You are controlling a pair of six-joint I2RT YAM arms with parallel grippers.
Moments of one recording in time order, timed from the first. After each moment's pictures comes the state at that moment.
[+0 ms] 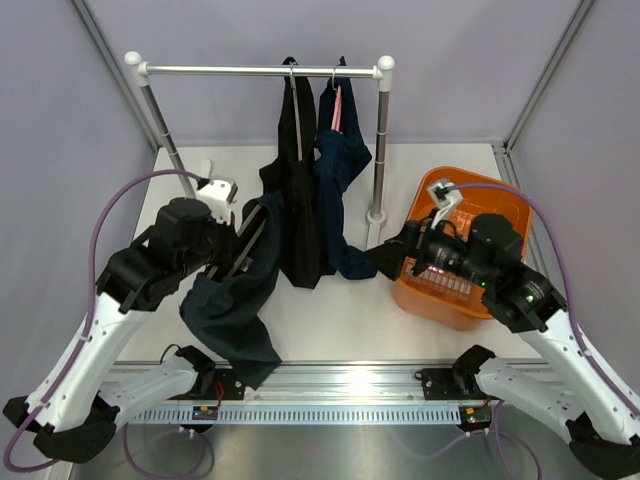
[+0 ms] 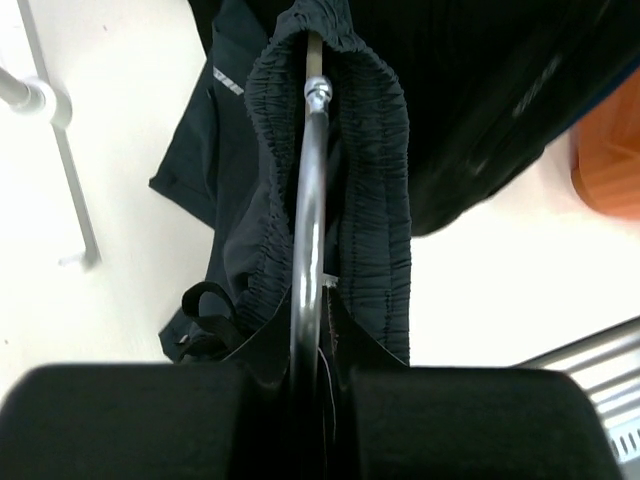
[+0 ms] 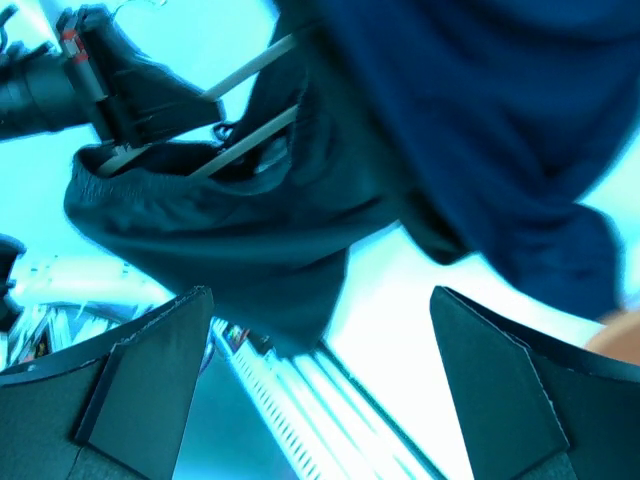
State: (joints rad) left arm -0.58 0.93 1.30 -0.99 -0.15 -0.21; right arm 0.58 0.77 1.03 -0.45 -0.36 0.56
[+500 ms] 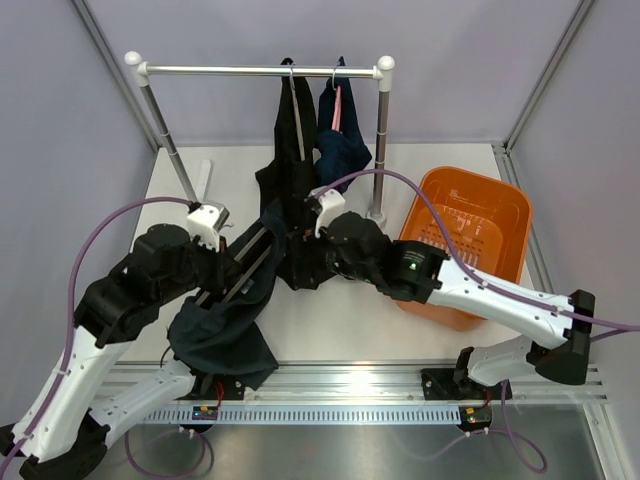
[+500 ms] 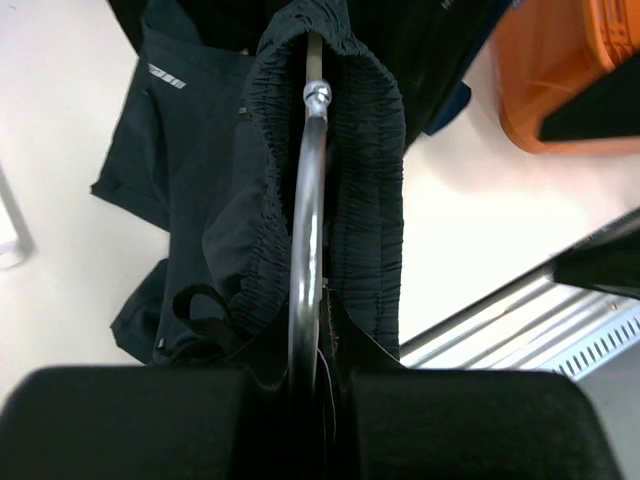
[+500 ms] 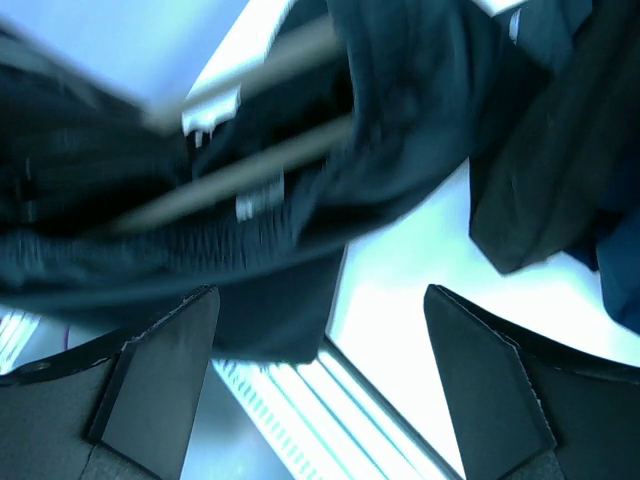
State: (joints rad) left arm -0.61 0.75 1.23 -1.05 -0.01 -0.22; right arm 1.15 1.33 1.35 -0.46 0.14 0.57
